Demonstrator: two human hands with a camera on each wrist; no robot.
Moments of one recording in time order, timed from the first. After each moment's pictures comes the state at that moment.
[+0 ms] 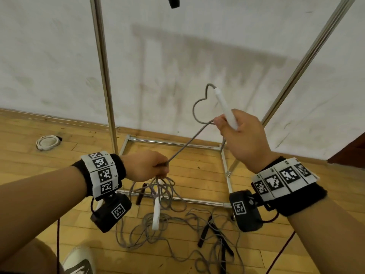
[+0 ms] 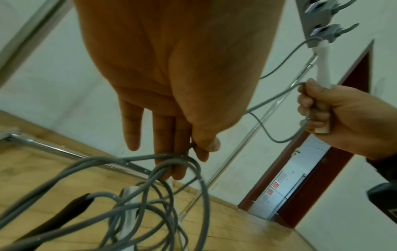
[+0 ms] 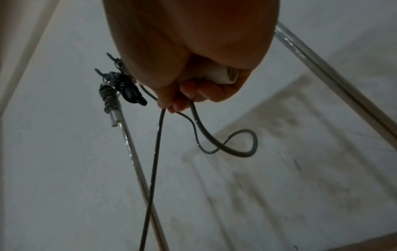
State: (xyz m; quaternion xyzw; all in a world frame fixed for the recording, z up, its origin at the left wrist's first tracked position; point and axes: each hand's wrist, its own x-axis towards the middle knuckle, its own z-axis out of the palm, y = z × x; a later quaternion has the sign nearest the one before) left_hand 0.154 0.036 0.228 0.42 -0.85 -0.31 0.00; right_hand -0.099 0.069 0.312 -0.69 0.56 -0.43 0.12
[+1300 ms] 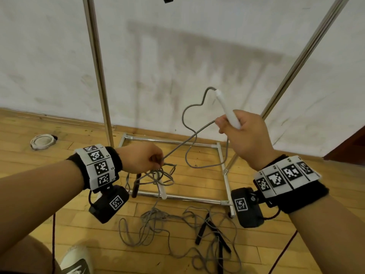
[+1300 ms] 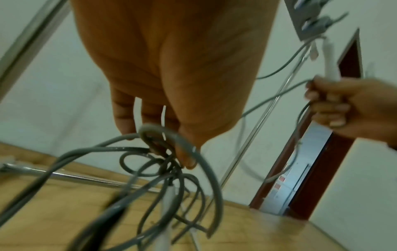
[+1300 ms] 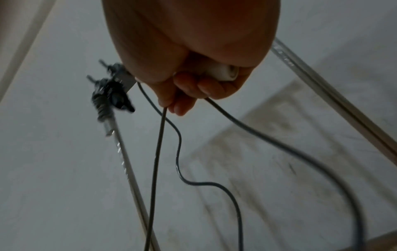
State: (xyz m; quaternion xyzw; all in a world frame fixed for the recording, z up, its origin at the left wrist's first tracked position) left_hand 0.155 0.022 0.235 0.44 -0.86 -0.26 0.00; right_hand -0.111 0.073 0.314 -0.67 0.58 -0.44 0.13
